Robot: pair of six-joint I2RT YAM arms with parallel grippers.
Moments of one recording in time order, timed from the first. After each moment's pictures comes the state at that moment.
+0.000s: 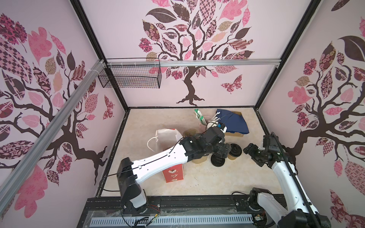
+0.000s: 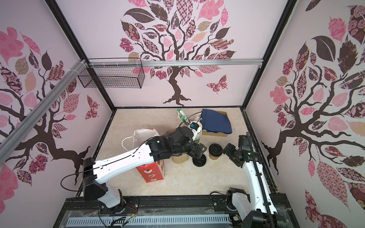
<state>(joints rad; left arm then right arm) -1.11 1.72 1.63 -0.61 -0.06 -0.51 -0.18 0.93 0.71 -0.80 -0.20 0.61</state>
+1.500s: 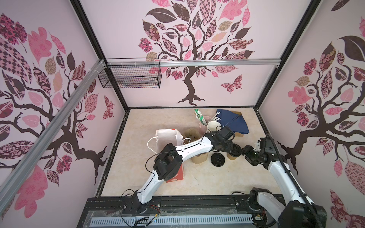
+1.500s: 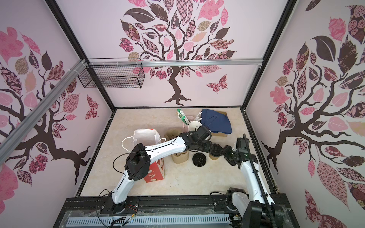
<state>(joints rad) -1.01 2.24 1.93 -0.56 0.10 -0.66 -0.18 0.99 0.60 -0.61 -0.34 0.64</state>
